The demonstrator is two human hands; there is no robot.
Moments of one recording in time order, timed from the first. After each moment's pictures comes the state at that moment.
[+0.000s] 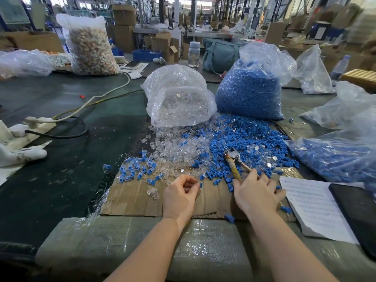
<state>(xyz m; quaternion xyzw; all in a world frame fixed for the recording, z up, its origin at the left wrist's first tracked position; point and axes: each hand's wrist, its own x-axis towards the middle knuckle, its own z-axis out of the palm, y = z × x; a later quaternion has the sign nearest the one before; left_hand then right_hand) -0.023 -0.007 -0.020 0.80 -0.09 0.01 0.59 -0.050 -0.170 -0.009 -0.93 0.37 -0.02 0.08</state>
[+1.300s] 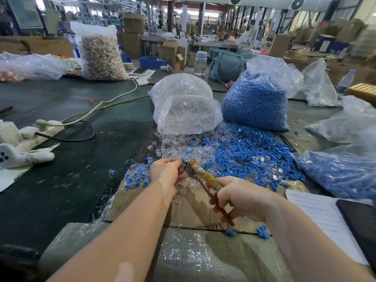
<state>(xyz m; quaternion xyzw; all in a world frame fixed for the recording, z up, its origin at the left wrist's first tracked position) 0.044 0.010 0.032 0.60 0.17 -0.07 0.77 -0.050 -0.131 0.072 -0.79 0.12 0.24 0.55</state>
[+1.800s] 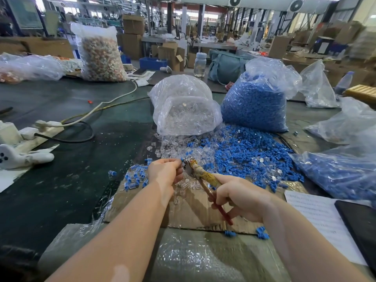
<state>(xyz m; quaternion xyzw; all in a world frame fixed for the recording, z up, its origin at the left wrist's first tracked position) 0.042 0.015 0.039 0.61 0.17 -0.09 0.77 -0.052 -0.131 0.077 -0.78 0.12 0.23 0.56</state>
